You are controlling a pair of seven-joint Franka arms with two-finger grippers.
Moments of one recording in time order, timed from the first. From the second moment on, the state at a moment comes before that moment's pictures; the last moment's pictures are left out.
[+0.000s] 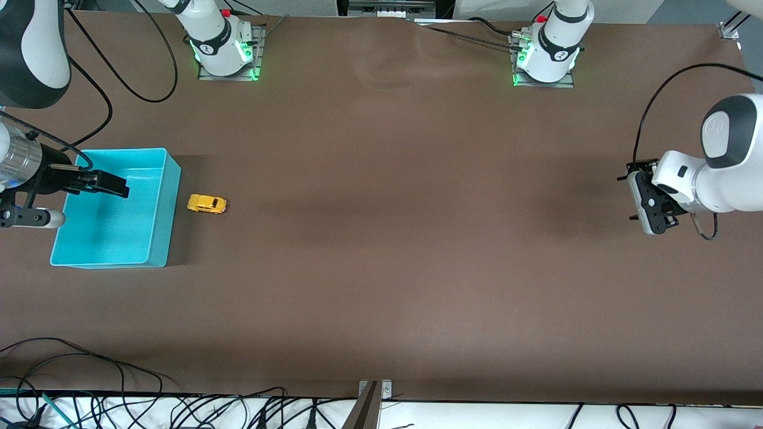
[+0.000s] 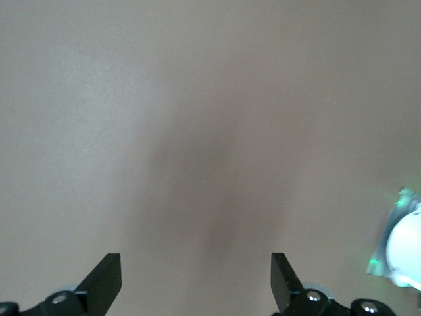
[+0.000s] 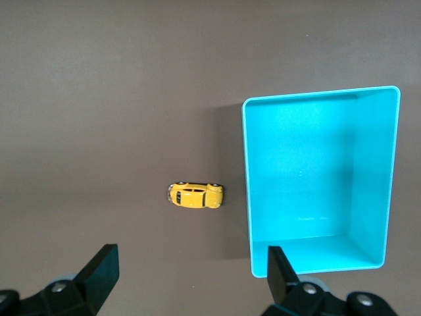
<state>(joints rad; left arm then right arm) 0.29 0.26 -0.25 -1.72 0.01 1.67 1.20 0.09 0.27 -0.09 -1.43 0.01 1.59 0.06</state>
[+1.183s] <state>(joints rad) 0.06 0.06 -0.25 -1.40 0.01 1.34 0.09 0.16 0.34 -0.07 -1.45 0.02 1.61 -0.16</state>
